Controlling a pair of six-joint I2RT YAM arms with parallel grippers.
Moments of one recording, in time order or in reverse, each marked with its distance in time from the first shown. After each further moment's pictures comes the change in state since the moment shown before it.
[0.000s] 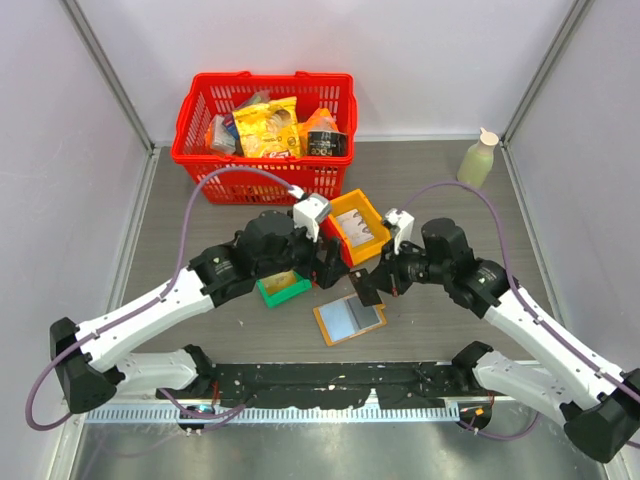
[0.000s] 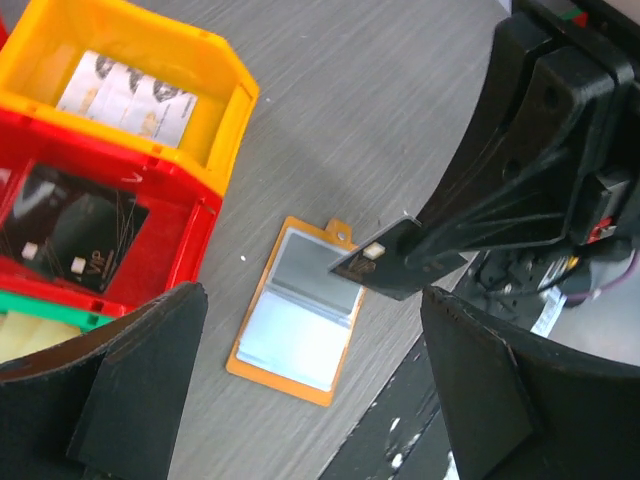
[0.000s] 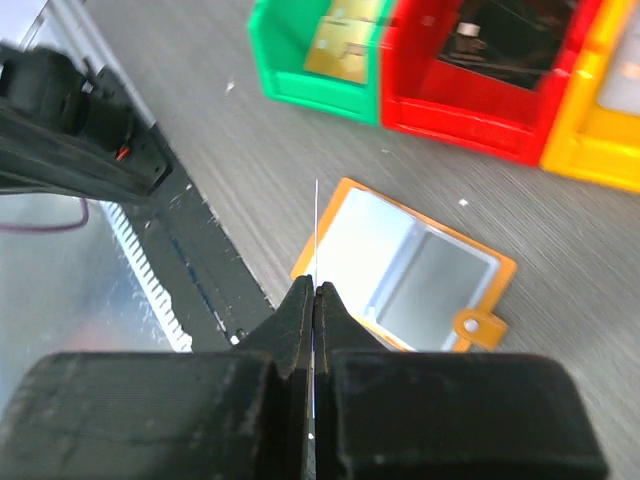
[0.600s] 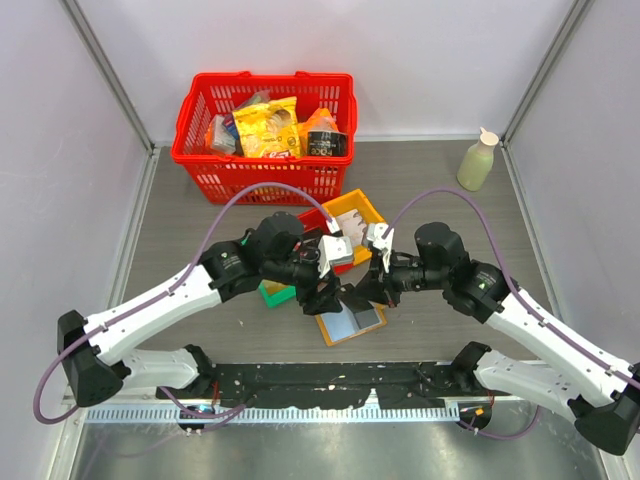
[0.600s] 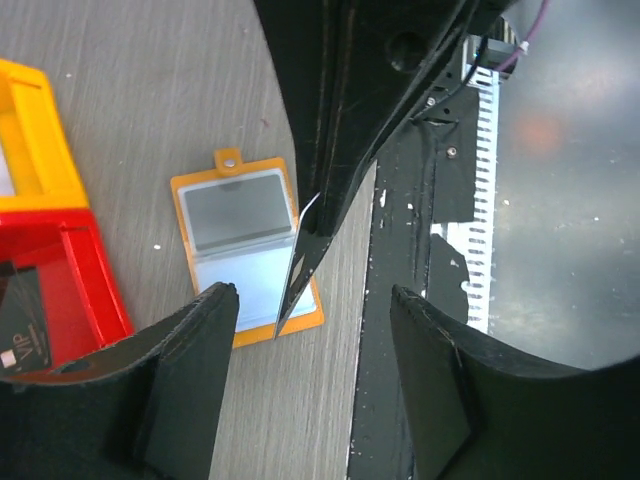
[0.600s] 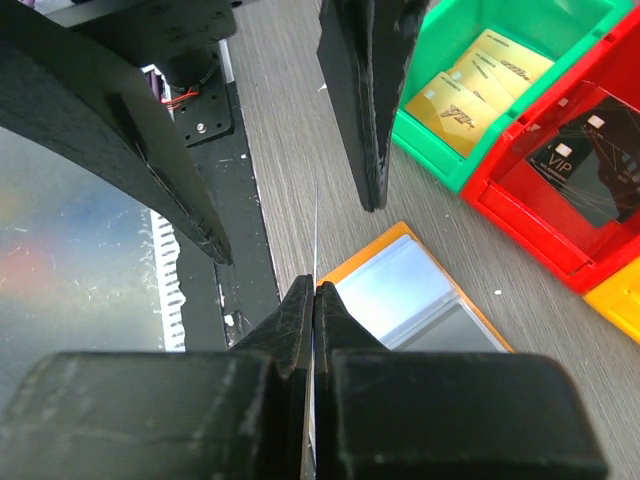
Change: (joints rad) left arm 0.000 0.059 0.059 -0.195 0.484 0.499; right arm 0.176 -0.003 0.062 0.035 -0.124 -0.285
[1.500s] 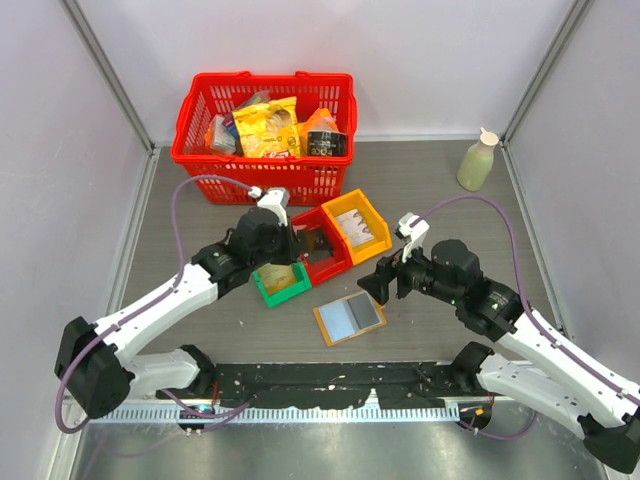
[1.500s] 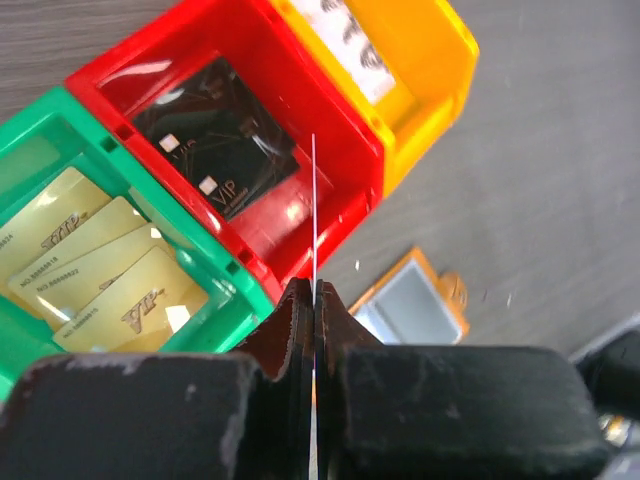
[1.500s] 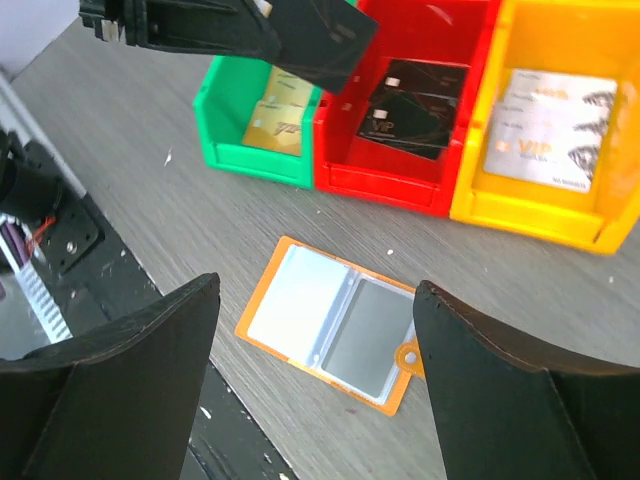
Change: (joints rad) left arm 0.227 -0.036 -0.225 0.240 -0.527 -0.626; right arm 0.006 -0.145 -0.116 0.081 0.423 0.223
